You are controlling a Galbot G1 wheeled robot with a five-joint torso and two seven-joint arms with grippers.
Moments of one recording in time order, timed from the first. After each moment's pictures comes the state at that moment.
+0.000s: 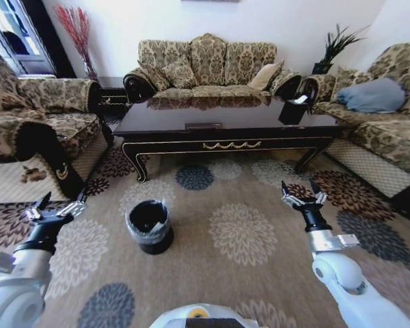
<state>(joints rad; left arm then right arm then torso) 1.76 -1.18 -1.13 -2.41 -0.73 0.15 -0.07 -1.54 0.92 0.73 2.02 0.56 0.37 0.10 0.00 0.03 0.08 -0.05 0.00</state>
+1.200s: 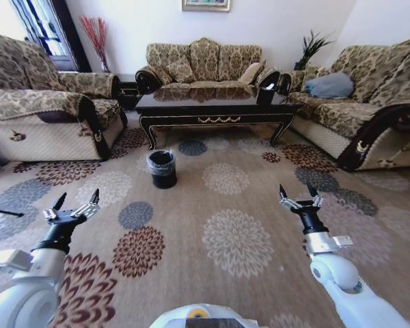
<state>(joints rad) 1.76 -1.20 -1.08 -2.42 -0.70 0.15 -0.06 -1.53 0.91 0.70 1.96 0.55 0.40 0.08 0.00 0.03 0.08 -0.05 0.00</state>
